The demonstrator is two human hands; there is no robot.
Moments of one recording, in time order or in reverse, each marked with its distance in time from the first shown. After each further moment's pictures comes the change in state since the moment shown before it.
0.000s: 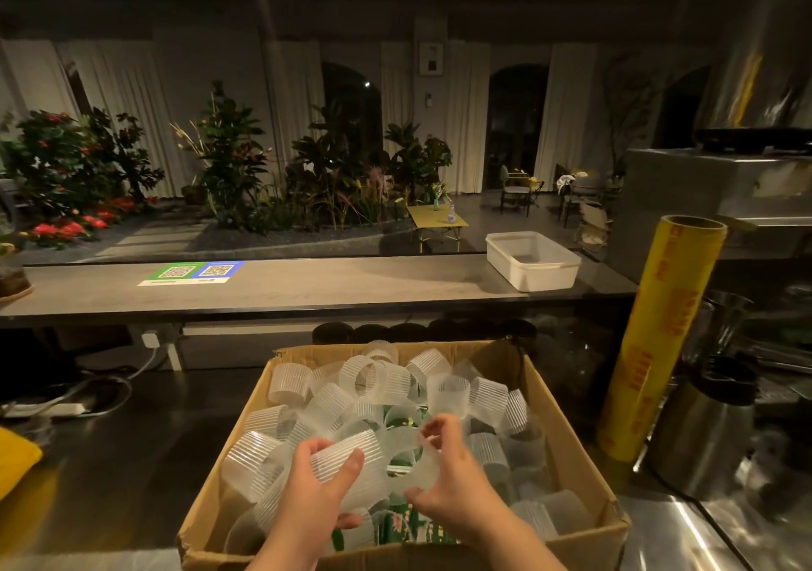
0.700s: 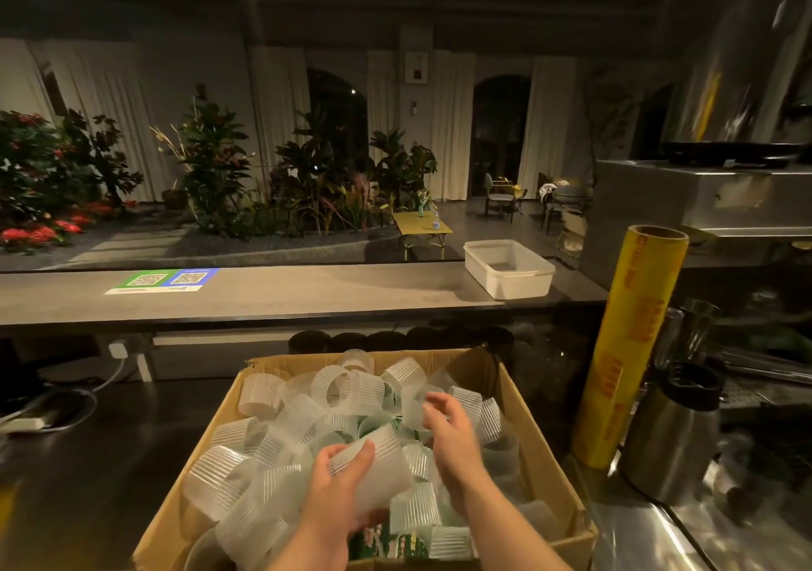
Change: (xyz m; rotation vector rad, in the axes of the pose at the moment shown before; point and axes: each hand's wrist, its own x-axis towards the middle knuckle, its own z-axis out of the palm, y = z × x) left_hand 0.002 0.001 0.064 -0.250 -0.066 -0.119; right_hand 0.028 -0.004 -0.031 0.513 0.246 0.120
